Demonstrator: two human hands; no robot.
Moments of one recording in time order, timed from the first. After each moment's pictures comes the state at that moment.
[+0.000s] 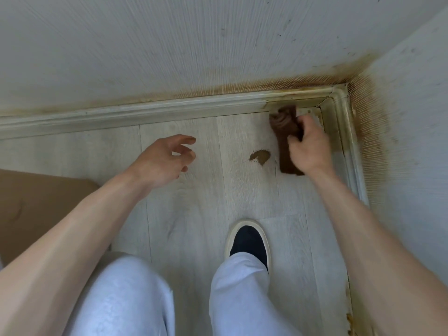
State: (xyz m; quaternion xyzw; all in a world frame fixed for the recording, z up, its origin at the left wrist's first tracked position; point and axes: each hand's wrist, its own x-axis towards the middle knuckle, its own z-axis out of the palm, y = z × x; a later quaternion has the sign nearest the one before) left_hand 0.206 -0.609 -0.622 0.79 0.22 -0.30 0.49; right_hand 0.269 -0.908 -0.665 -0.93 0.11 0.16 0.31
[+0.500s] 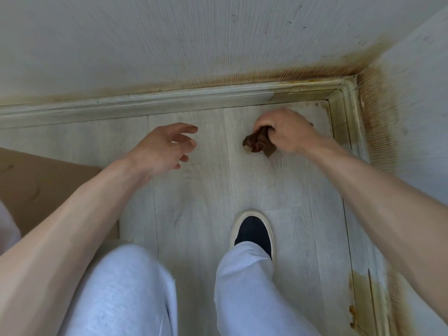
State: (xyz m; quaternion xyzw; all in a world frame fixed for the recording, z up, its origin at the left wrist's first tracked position) left_hand 0.200 -0.599 -0.609 0.78 0.23 -0.29 0.50; right_hand 0.303 -0.881 -0.675 -0.92 -0.23 0.26 0.17
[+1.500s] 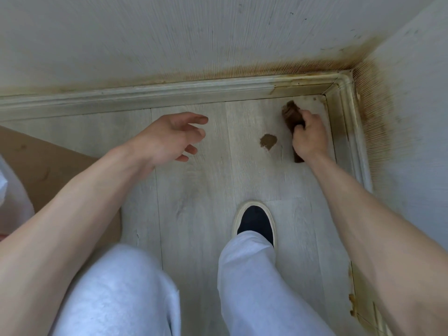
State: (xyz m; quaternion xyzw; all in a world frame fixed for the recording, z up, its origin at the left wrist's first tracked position) left_hand 0.187 -0.608 -0.571 0.76 0.21 -0.31 0.53; right_hand 0.257 -0.911 -0.698 -0.94 0.13 0.14 0.30
